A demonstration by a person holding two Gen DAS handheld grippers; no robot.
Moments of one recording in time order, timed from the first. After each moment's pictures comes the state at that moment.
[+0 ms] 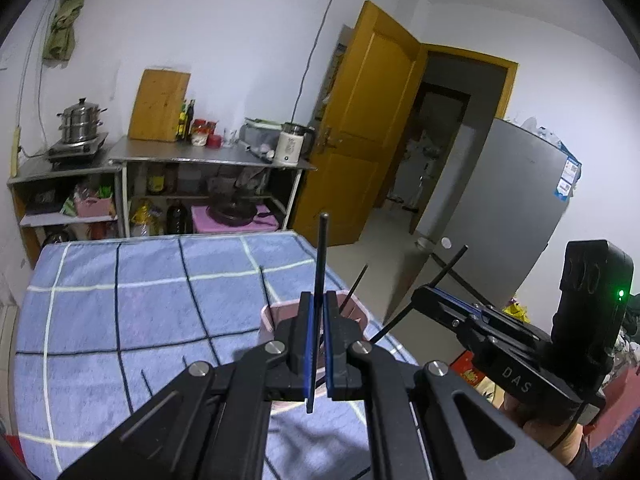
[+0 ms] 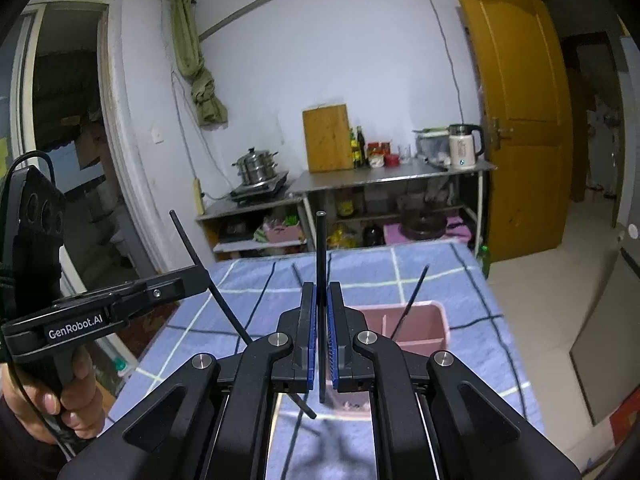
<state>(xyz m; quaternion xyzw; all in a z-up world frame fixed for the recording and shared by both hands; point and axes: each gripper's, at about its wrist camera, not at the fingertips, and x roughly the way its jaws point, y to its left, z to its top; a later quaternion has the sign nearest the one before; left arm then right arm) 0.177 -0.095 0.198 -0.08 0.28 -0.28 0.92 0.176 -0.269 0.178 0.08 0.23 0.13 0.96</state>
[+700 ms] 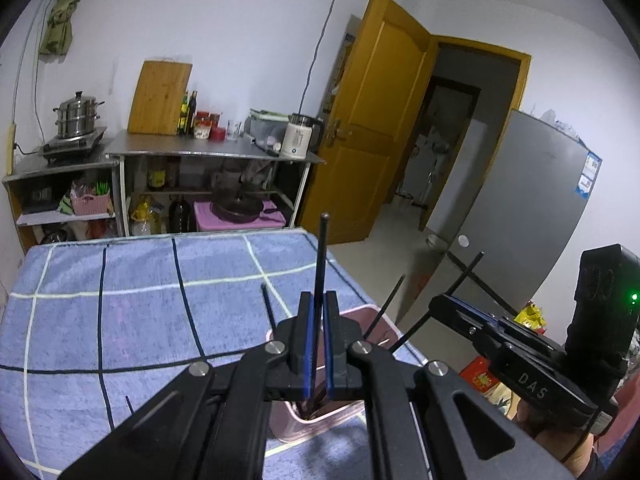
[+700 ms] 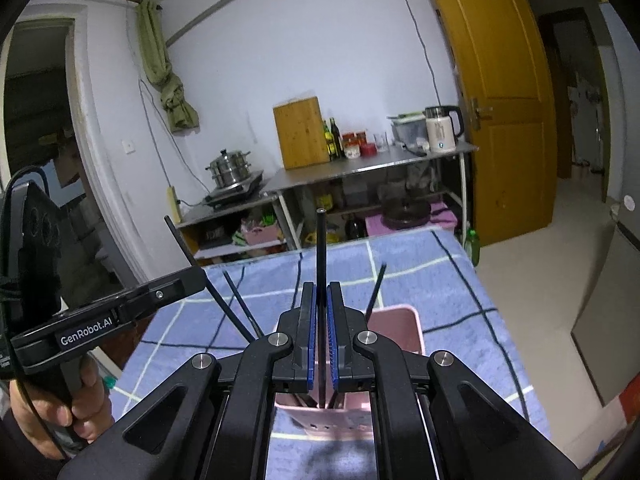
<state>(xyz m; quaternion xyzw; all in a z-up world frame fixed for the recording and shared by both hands) 0.233 -0.123 0.151 -0.08 0.29 -0.26 0.92 0.231 -0.294 0.135 0.11 0.25 0.10 0.96</state>
